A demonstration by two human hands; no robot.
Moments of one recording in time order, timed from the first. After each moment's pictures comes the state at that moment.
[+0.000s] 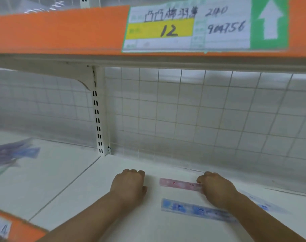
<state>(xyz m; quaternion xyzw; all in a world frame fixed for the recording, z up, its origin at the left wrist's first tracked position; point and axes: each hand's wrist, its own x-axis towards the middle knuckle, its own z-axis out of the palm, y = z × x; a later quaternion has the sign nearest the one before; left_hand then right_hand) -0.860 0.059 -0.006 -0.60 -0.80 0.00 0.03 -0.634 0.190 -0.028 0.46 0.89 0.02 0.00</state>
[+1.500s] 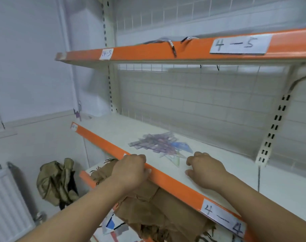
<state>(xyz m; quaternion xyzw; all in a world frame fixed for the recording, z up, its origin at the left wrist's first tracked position) -1.277 -0.241 0.017 -0.43 -0.90 -0.09 0.03 -1.137 -0.071 0.017 0.28 0.96 0.02 -0.04</state>
